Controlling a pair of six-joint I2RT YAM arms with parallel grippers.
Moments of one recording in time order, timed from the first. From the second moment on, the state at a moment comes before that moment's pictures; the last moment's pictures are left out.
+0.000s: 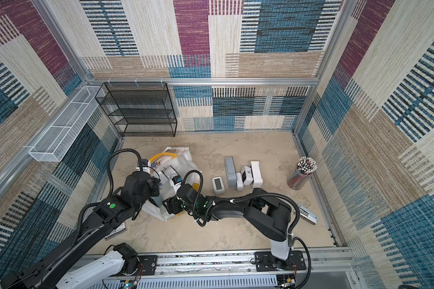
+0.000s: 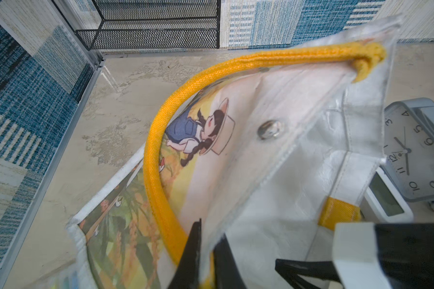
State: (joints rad) left arm -0.57 0.91 0.81 -0.54 -0.49 -0.30; right arm 1.11 1.87 1.07 0.29 0.00 0.57
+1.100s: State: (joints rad) left arm -0.56 0.94 0.76 -0.29 -0.31 -0.13; right arm 1.18 2.01 1.22 0.26 0.20 0.46
